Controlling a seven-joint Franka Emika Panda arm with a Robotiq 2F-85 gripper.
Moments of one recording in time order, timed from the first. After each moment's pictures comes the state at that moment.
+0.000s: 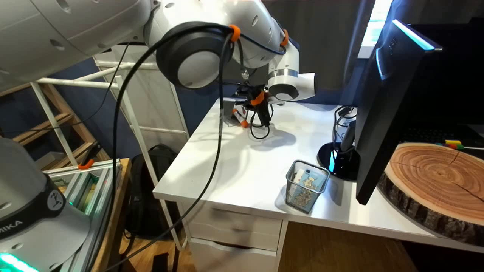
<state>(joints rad) 0.10 1.24 0.52 -1.09 0.59 1.76 -0.74</state>
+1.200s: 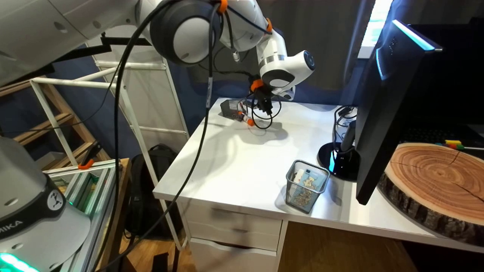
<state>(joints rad) 0.25 1.15 0.37 -1.10 0.58 2.11 -0.35</state>
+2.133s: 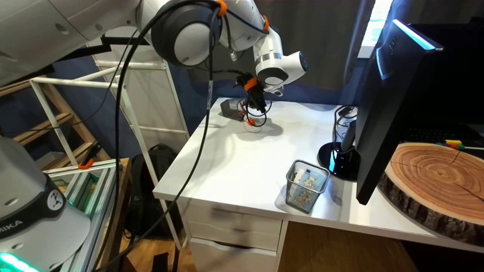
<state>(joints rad) 0.25 1.17 0.43 -1.09 0.59 1.97 -0.51</state>
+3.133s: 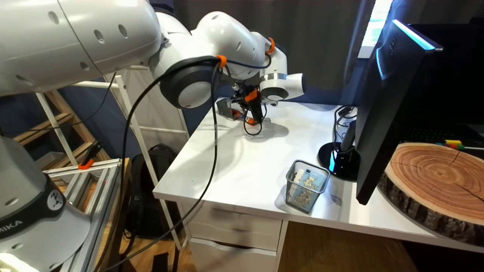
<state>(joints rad) 0.26 1.41 0.50 -0.81 0.59 1.76 -0.55</state>
